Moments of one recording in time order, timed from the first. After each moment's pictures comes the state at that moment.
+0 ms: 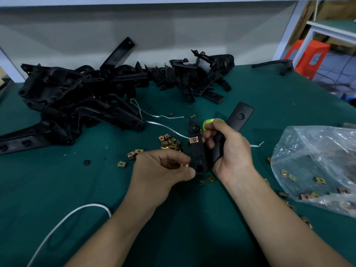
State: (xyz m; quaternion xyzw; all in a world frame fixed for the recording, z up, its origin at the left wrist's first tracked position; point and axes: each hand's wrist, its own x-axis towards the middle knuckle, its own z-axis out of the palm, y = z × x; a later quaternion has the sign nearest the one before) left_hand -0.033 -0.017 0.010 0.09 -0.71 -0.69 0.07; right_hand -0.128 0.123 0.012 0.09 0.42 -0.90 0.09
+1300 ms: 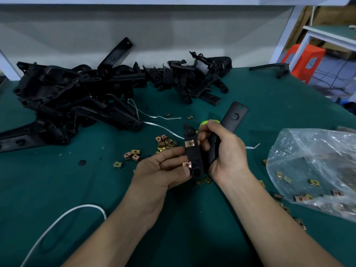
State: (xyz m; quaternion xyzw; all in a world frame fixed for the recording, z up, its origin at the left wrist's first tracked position) left_hand -0.032 -0.008 0.003 0.12 -0.53 -0.84 0.00; right_hand -0.121 0.122 0.018 0.07 0.43 -0.89 0.10
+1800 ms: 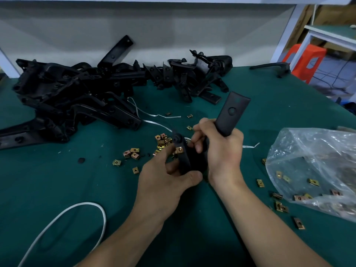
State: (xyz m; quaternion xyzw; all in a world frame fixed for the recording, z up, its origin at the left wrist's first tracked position) left_hand -0.023 0.007 -0.001 0.11 -0.70 -0.71 0.03; right_hand -0.110 0.110 0.016 -0.03 0.56 -0.83 -0.06
